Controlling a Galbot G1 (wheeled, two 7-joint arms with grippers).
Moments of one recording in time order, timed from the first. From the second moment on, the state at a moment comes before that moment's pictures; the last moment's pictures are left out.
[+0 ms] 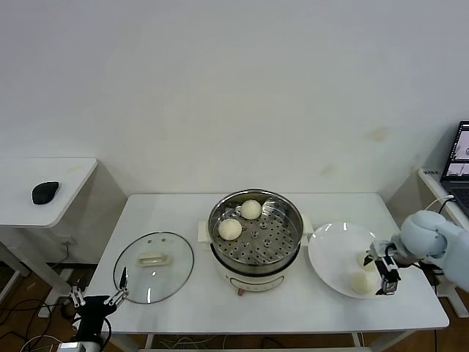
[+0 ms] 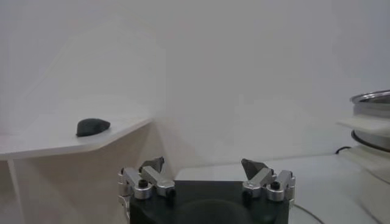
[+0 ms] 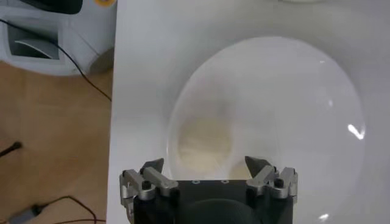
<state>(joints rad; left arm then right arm) 1.73 -1.18 -0.65 -1.98 -0.25 -0.18 -0.20 -0.12 0.37 -0.79 1.54 -0.11 -0.26 -1.10</state>
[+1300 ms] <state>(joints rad) 1.71 -1.17 -0.65 -1.98 -0.25 -0.18 -0.21 0.02 0.42 -0.77 1.46 -0.02 -0.29 -1.12</state>
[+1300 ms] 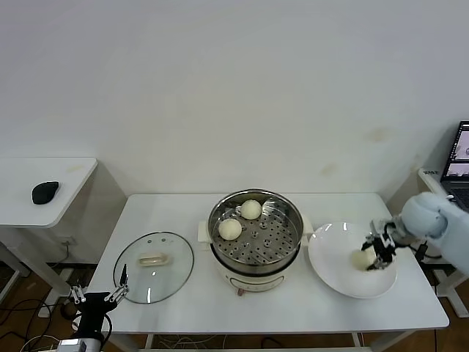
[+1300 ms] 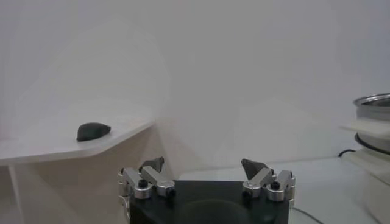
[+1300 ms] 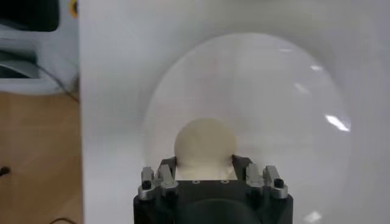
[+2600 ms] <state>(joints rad) 1.72 -1.22 -0.69 -1.99 -0.24 -0.21 -0.22 0.57 0.93 -1.29 1.52 0.14 0.03 -1.00</state>
